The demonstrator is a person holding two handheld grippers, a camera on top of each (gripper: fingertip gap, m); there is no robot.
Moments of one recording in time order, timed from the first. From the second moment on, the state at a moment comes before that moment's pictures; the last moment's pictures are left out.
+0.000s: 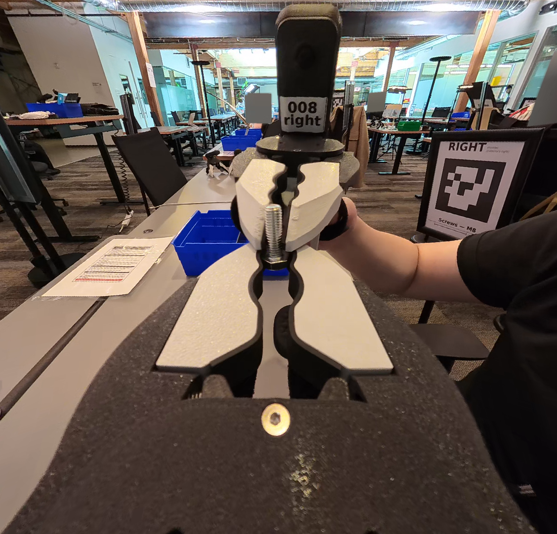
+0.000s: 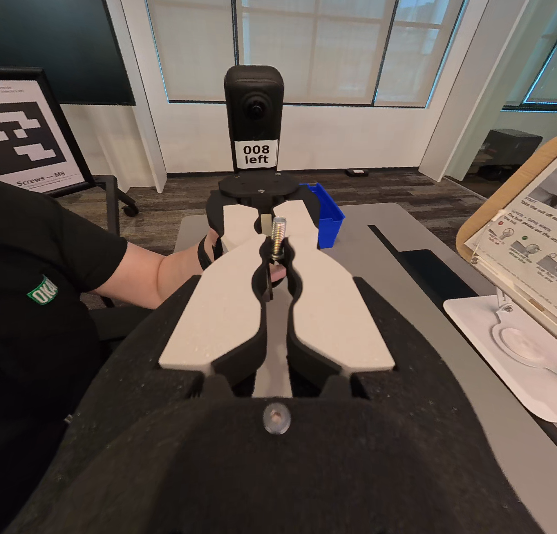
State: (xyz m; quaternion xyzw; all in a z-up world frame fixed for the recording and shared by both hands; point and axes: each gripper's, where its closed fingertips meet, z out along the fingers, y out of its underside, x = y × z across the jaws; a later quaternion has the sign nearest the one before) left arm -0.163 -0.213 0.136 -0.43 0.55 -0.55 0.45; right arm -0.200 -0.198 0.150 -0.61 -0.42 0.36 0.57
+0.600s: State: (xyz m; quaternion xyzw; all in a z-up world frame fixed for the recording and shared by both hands) left arm -0.159 -0.195 0.117 -0.49 0.57 -0.48 0.46; right arm 0.148 -0.111 0.109 -0.89 -0.13 -0.05 0.44
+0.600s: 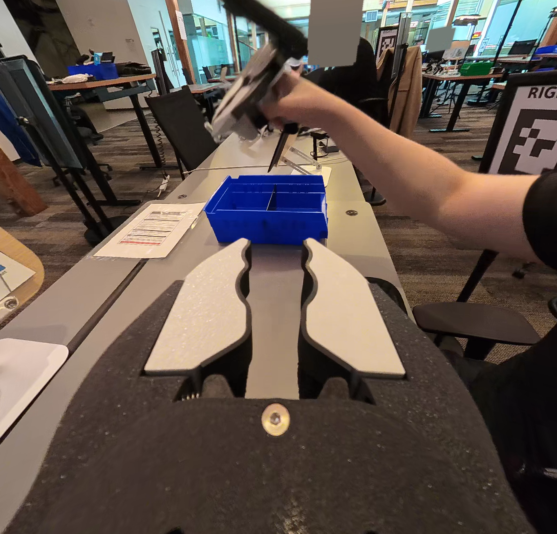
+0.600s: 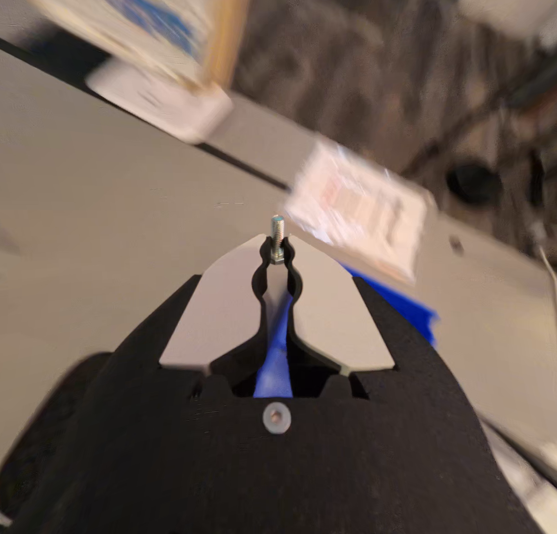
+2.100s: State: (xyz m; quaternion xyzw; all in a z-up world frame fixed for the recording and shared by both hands) left arm -0.176 -0.130 0.087 -0.59 0.55 -0.35 0.48; right arm 0.000 -0.100 0.152 -0.74 -0.25 0.04 0.63
